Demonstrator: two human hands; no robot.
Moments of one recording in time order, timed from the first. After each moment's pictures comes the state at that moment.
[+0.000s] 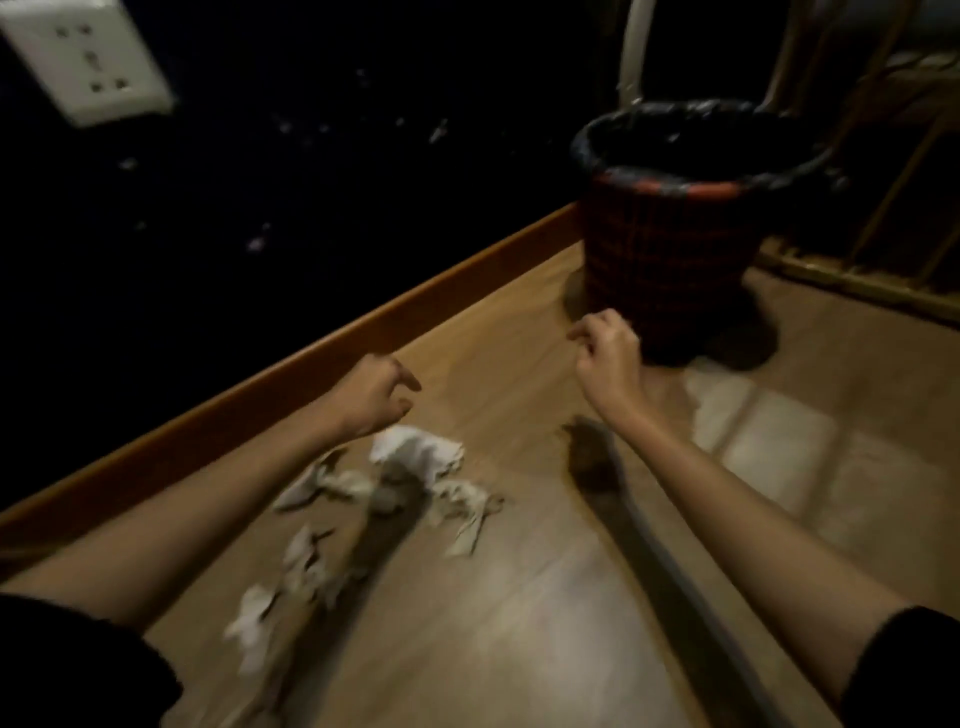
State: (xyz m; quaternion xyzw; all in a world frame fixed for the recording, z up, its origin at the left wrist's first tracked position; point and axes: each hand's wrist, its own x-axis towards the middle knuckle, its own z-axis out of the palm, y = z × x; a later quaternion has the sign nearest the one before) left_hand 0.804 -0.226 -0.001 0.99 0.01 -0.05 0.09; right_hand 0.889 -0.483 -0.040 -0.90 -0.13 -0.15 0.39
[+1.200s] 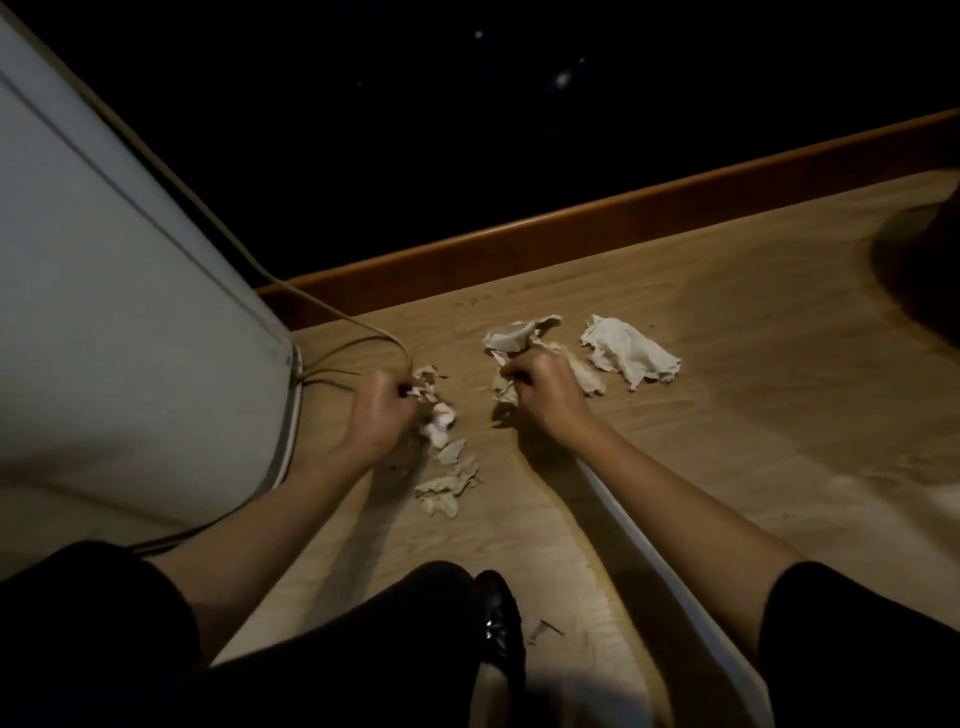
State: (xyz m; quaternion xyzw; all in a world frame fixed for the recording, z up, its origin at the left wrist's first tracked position) left_hand 0.553 -0.115 -0.089 0.90 0.38 0.11 0.20; right_hand 0.716 -0.247 -0.123 -0.80 -0.45 0.12 0.37
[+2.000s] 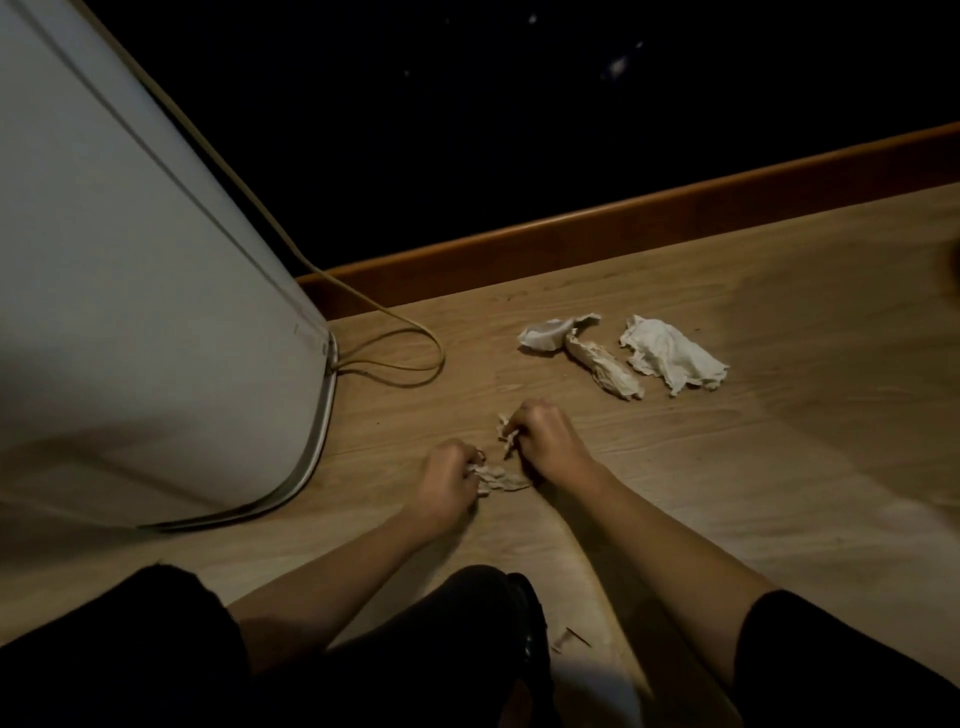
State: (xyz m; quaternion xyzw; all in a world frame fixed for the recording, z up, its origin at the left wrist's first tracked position) left_hand 0.524 -0.169 -0.148 0.89 0.38 -0.01 0.23; right_hand 0.672 -0.238 -0.168 -0.77 -0.53 0.16 0.30
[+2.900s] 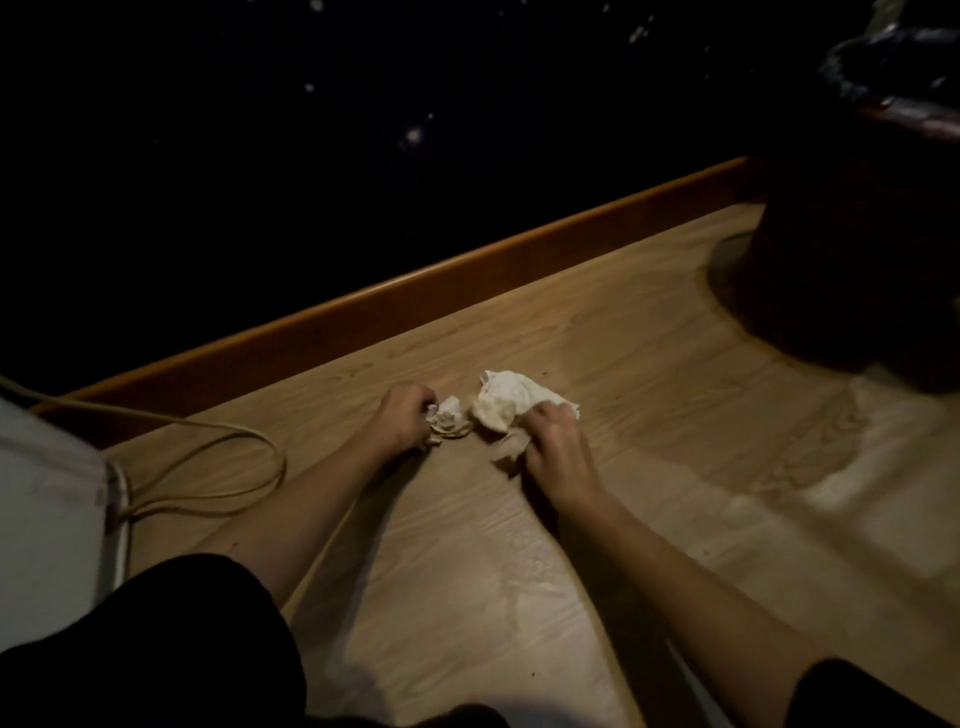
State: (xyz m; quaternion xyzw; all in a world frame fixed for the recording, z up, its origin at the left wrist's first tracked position) left_hand 0.740 -0.104 -0.142 0.96 0.19 -0.06 0.18; right_hand 0.783 -0.317 -0.169 -0.89 -0.34 -0.01 0.32
